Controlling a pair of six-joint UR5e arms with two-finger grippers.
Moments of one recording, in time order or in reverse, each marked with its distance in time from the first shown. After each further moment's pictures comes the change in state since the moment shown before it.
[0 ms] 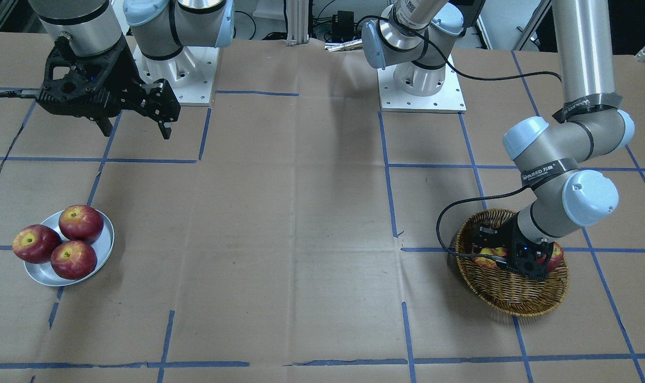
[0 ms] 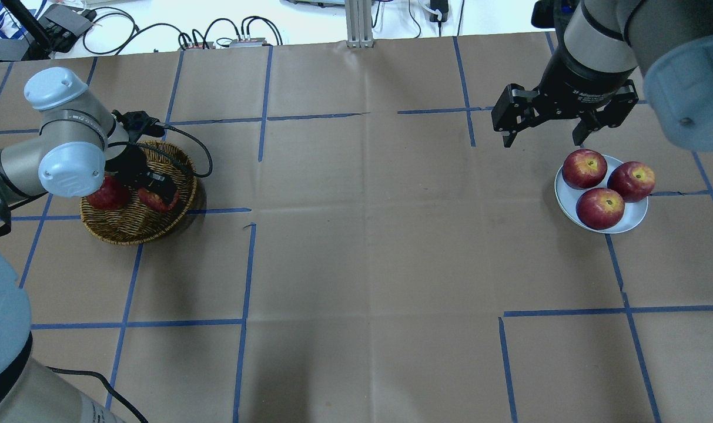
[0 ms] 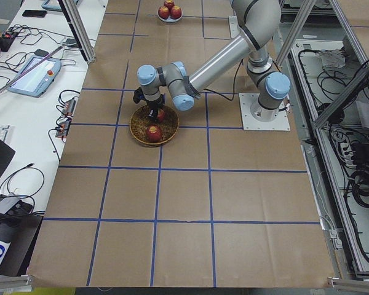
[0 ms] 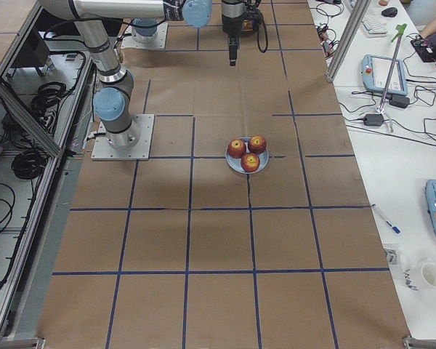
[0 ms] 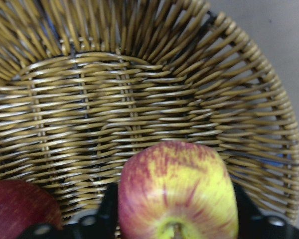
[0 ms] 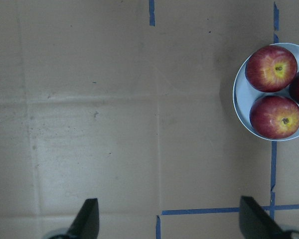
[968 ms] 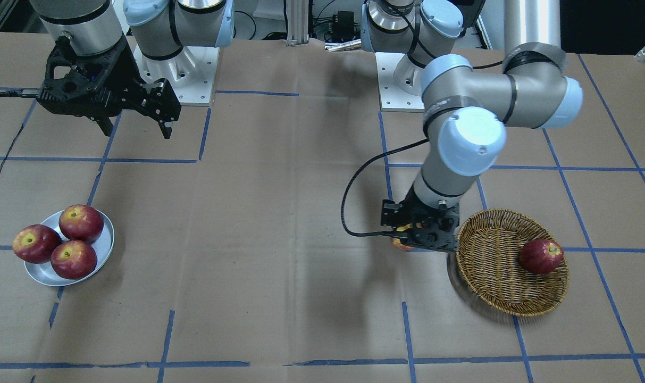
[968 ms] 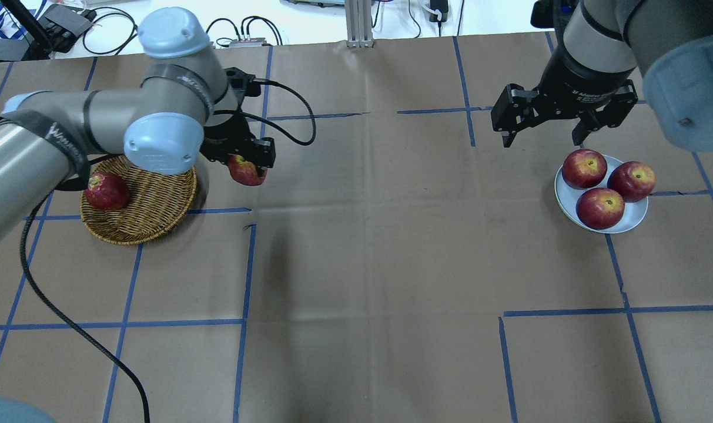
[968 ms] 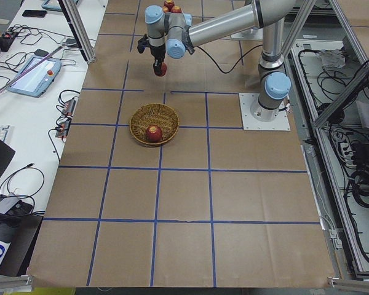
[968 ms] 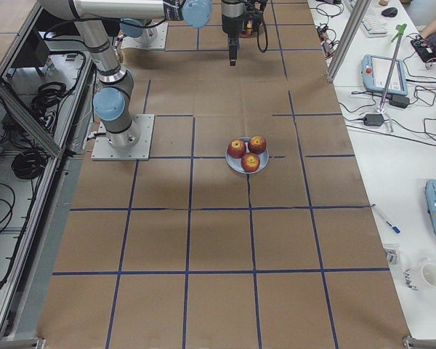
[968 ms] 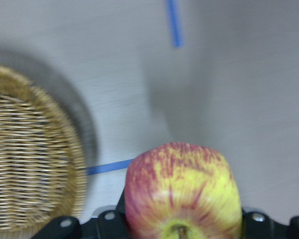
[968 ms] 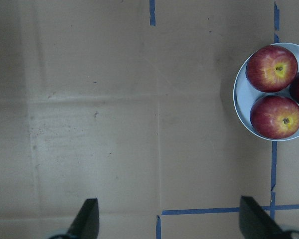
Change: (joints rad) left arm -0.455 0.097 0.112 -0.151 0.003 -0.656; right arm 0.001 0.000 0.000 0.000 0.000 0.001
